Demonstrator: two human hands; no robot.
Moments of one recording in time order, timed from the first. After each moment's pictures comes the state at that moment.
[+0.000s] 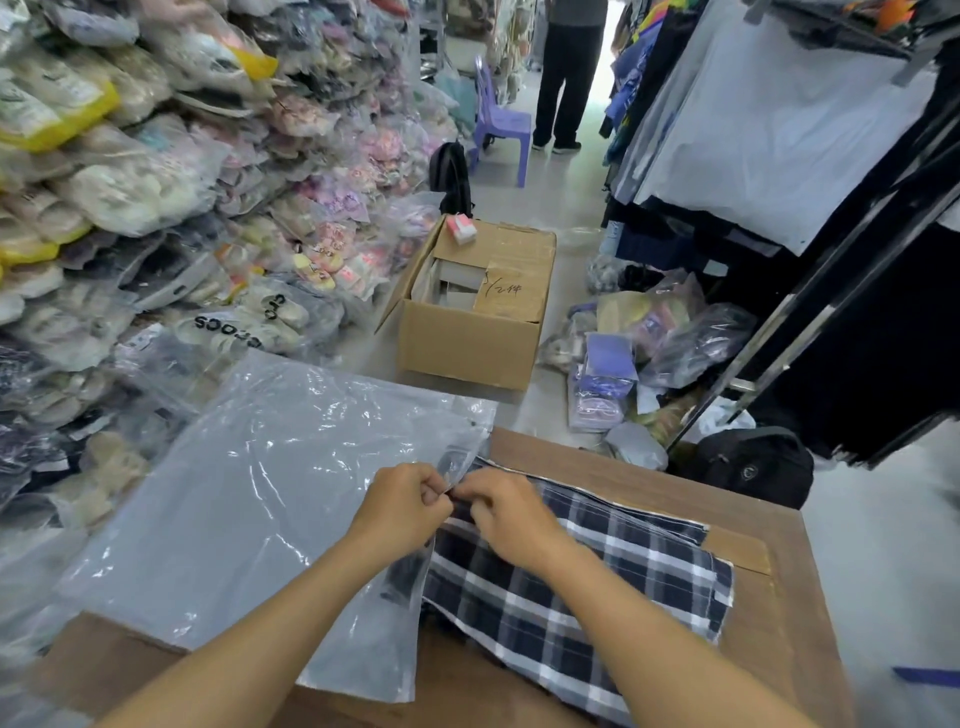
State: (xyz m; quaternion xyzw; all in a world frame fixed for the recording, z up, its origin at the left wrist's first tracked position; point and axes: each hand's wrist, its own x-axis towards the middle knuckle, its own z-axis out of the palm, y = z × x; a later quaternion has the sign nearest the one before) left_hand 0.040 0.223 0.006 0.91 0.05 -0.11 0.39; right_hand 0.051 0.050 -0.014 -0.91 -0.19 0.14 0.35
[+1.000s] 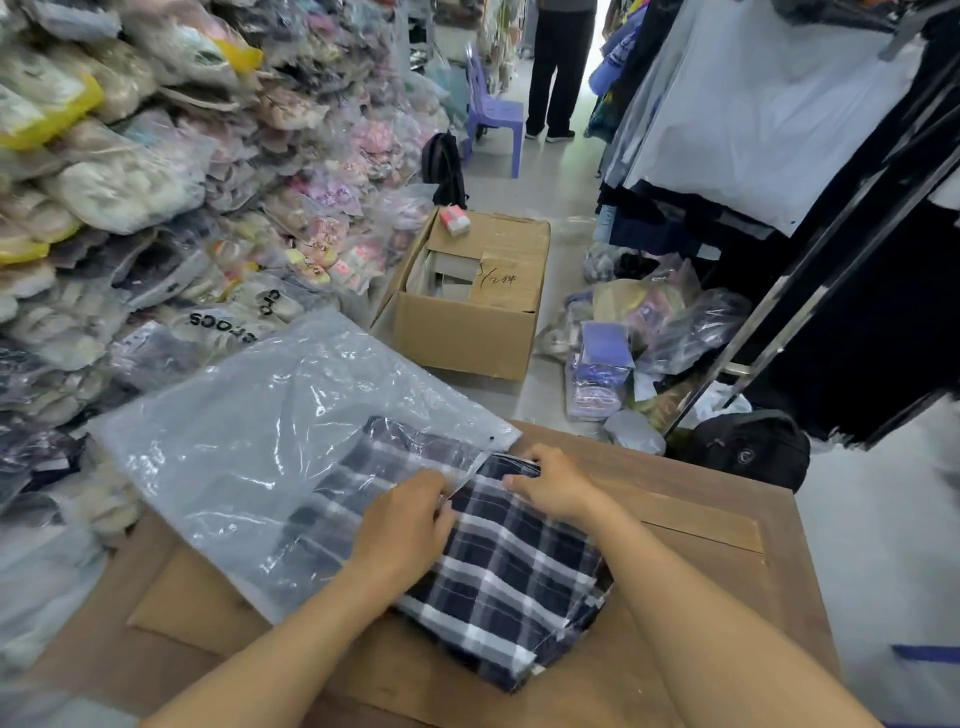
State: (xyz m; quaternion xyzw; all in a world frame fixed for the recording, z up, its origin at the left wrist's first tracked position) left_hand 0.007 0.205 -0.009 0.96 -0.05 -0.03 0.26; right_hand 0.070 0.003 0.000 -0.88 0.07 0.27 0.37
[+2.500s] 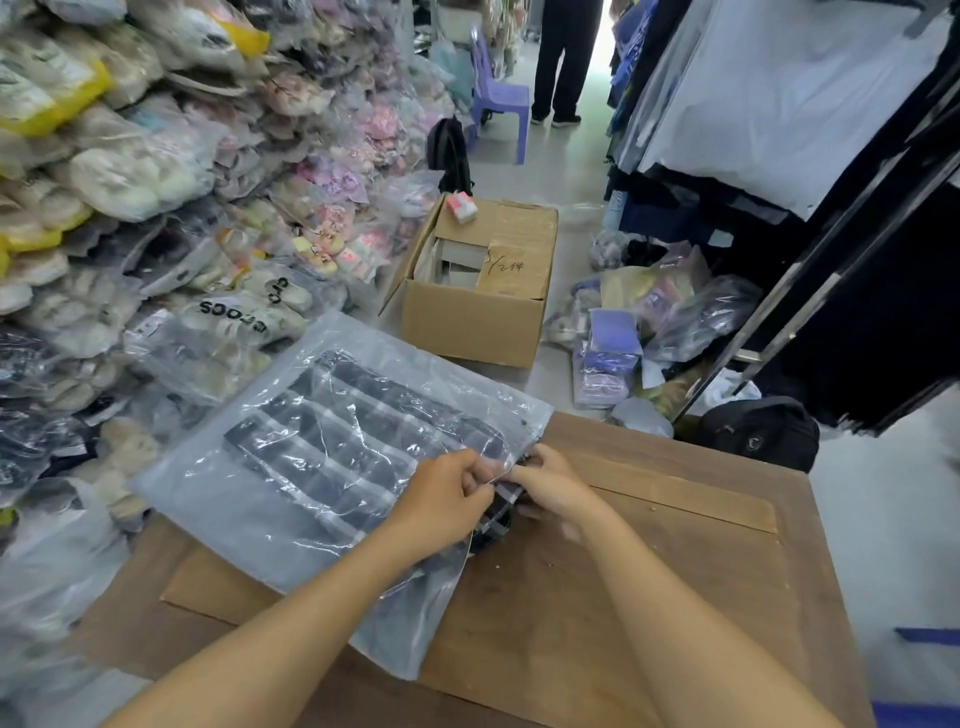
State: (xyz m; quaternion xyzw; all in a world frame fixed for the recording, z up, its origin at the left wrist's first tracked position) left_hand 0.013 0.201 0.017 0.90 -0.01 -0.14 0.42; right_hand 0.047 0.038 -0.020 -0.71 0.19 0.28 0.62
